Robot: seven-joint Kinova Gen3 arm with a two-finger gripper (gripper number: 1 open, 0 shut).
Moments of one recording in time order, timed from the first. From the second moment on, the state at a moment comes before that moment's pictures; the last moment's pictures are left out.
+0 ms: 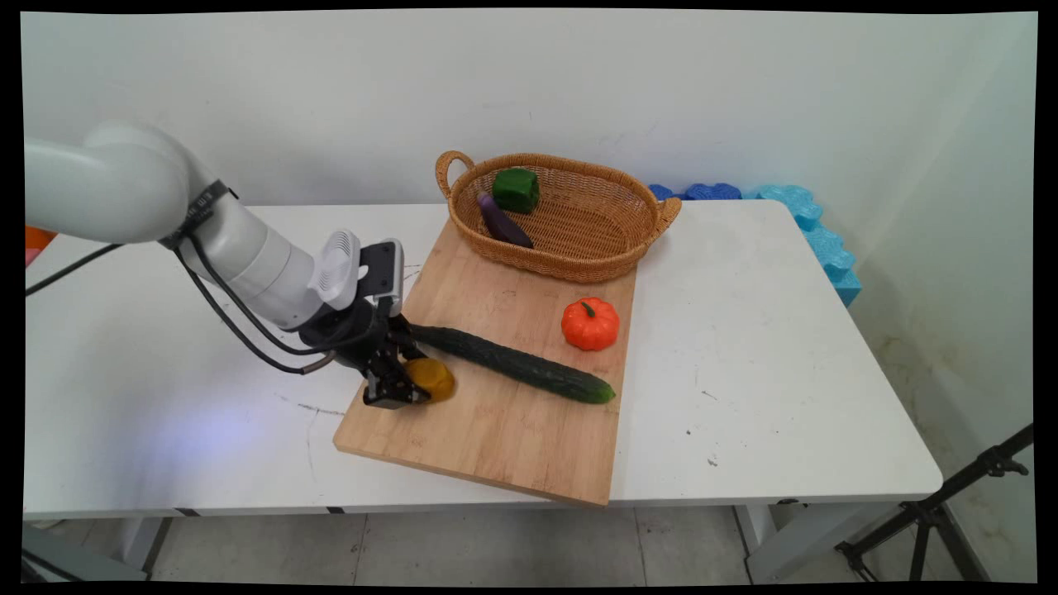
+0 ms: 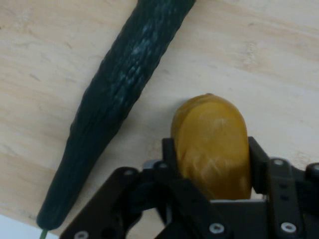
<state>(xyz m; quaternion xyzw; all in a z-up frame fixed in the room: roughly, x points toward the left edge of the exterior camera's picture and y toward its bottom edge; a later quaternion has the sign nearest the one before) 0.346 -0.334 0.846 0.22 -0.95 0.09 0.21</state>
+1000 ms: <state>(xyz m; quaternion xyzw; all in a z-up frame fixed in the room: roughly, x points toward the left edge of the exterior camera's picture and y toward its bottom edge) 0.287 -0.368 0.888 0.26 -0.93 0.12 0.24</state>
